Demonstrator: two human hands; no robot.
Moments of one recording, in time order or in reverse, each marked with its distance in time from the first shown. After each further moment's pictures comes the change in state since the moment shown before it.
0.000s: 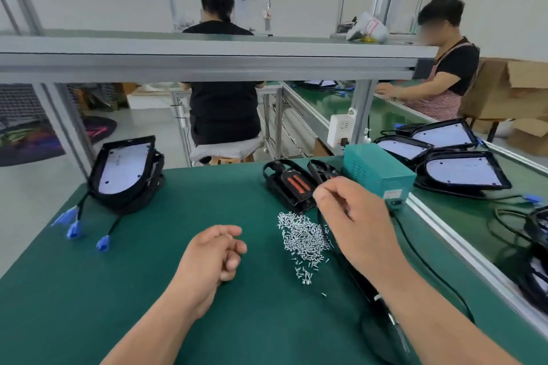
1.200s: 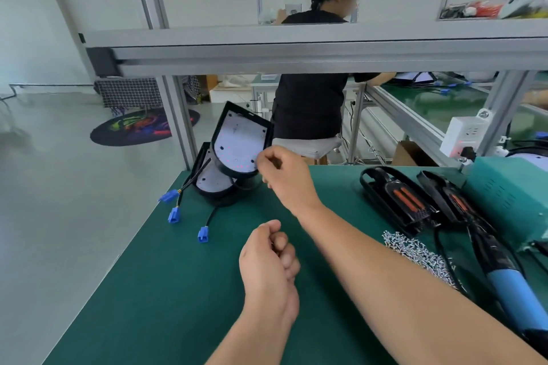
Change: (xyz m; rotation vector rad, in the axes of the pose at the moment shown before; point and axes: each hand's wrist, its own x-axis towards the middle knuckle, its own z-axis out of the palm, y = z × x) left_hand 0.011 0.012 -0.032 -0.638 0.427 0.066; right_hand 0.122 -0.064 0.282 0.517 -0.300 0.017
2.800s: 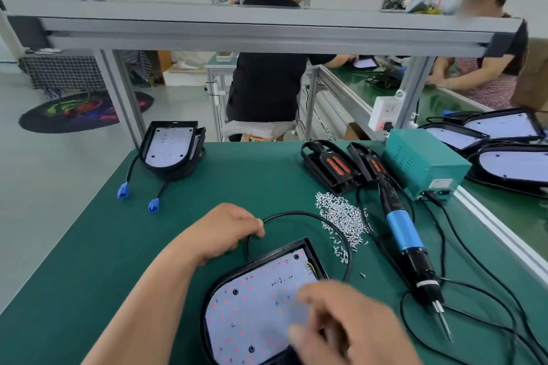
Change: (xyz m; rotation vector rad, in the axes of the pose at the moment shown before) left_hand -0.008 0.036 -0.010 1.305 -0.660 -0.020; right_hand -0.267 -0.105 -0.045 -0.587 -0.161 0.011
